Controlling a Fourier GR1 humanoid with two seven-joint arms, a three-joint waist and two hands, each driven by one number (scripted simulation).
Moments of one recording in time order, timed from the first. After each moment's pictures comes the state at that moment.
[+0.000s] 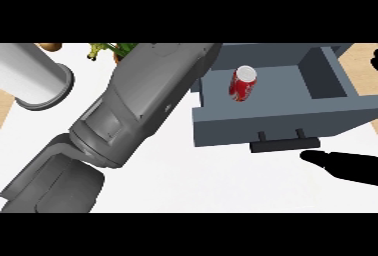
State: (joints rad) left arm -1.63 0.00 -0.29 -0.31 0.60 0.66 0.00; right arm -0.20 -0.31 -0.10 -2.08 0.36 0.12 0.21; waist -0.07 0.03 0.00
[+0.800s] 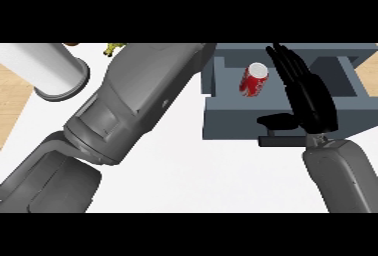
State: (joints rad) left arm -1.65 0.01 -0.28 -0.28 0.59 0.61 0.00; right arm -0.44 -0.27 0.13 -1.51 0.84 -0.09 0.05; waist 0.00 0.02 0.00
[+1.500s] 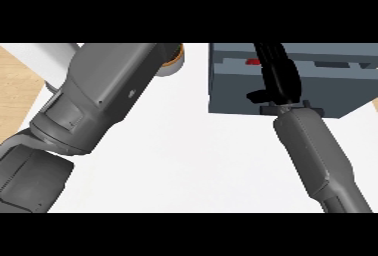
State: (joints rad) left arm -1.57 0.12 -0.27 -0.37 0.55 0.56 0.06; right arm -0.72 -0.18 0.06 -0.89 1.02 -0.45 -0.05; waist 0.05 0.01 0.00
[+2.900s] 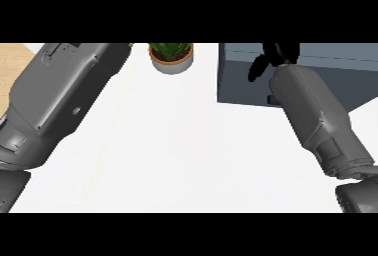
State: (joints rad) left arm -1.29 0.31 -0.31 -0.77 0.52 0.49 0.22; right arm -1.14 -0.20 -0.13 -0.35 1.01 -0.59 -0.20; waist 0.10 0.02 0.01
